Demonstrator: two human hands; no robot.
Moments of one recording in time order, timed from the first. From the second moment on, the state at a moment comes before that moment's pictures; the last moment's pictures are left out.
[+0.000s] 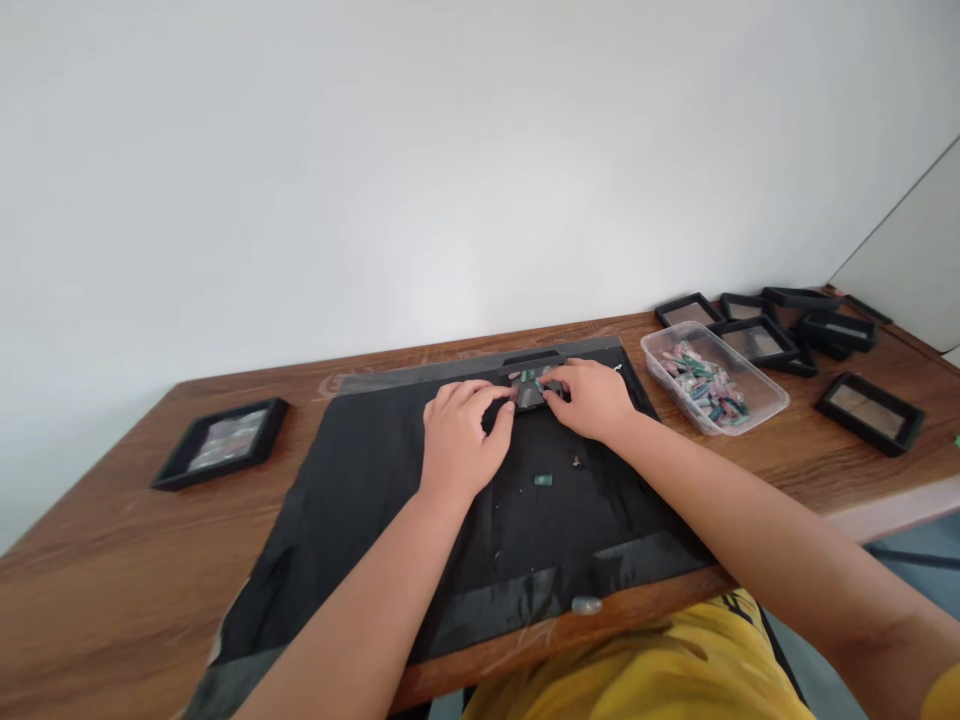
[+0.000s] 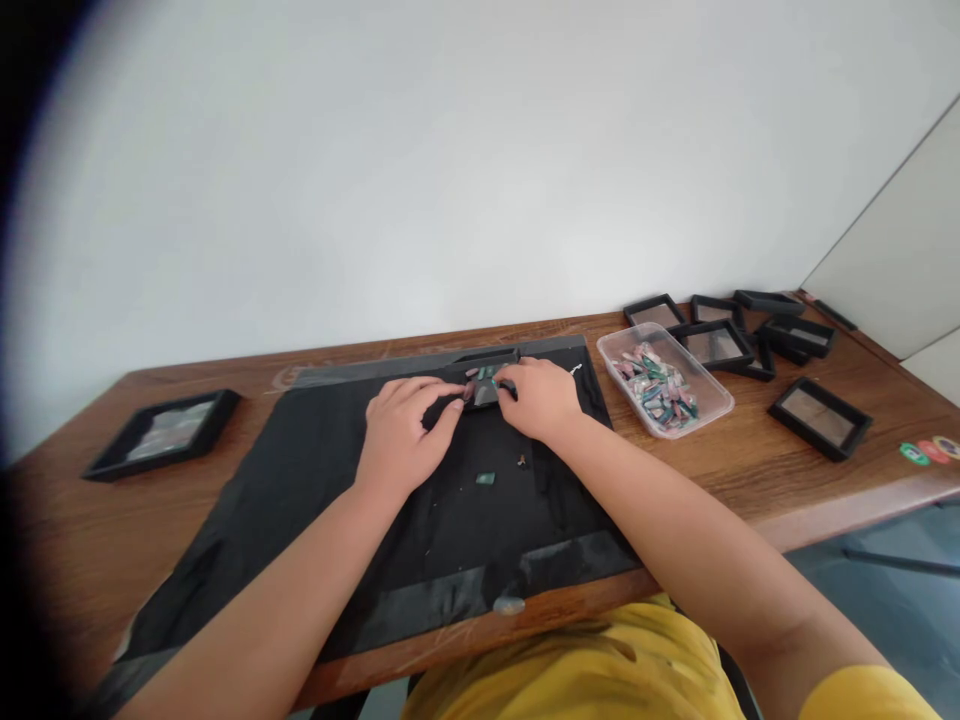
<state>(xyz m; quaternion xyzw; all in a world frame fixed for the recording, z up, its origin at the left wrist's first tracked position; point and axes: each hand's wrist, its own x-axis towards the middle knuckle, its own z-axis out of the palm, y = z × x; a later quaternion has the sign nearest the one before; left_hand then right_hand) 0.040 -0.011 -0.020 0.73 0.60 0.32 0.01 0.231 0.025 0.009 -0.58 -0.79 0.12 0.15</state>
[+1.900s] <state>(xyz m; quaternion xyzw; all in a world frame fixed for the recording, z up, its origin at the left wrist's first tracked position) 0.030 0.005 -0.023 0.64 0.61 0.41 0.21 0.242 0.028 0.021 -0.62 -0.76 0.13 0.13</state>
